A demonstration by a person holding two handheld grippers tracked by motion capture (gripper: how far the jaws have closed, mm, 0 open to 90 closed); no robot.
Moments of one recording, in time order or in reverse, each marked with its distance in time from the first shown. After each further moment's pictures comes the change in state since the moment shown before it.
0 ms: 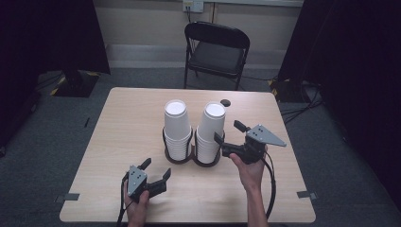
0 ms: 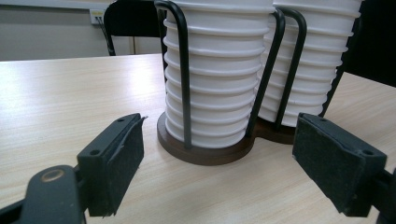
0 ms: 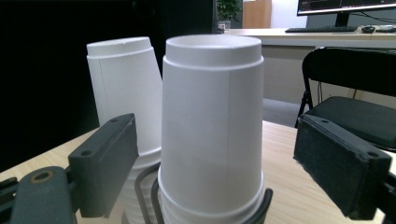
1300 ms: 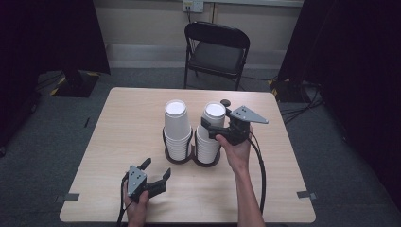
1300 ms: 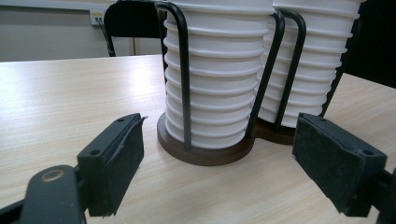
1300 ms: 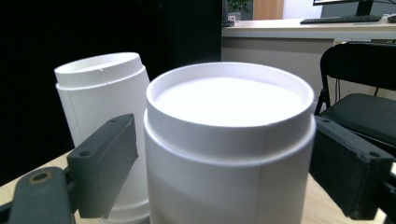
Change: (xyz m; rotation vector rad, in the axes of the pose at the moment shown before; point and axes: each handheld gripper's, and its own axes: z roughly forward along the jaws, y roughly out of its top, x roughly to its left) left arm 0.000 0.000 -0.001 -0.007 0.003 0.001; right arm -0.003 0.019 0.059 0.043 0.043 0.016
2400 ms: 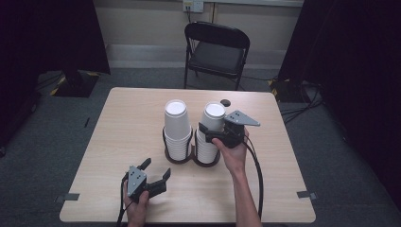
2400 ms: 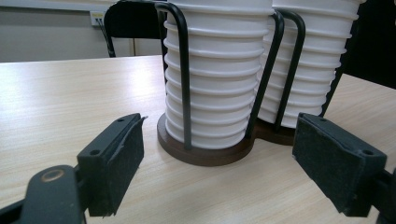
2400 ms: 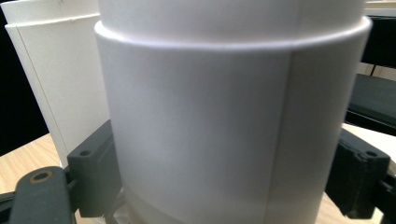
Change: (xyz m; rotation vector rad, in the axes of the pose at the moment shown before) left arm 0.000 0.000 0.000 -0.002 -0.004 -0.005; right arm -0.002 -0.024 0.013 0.074 -0.026 -0.003
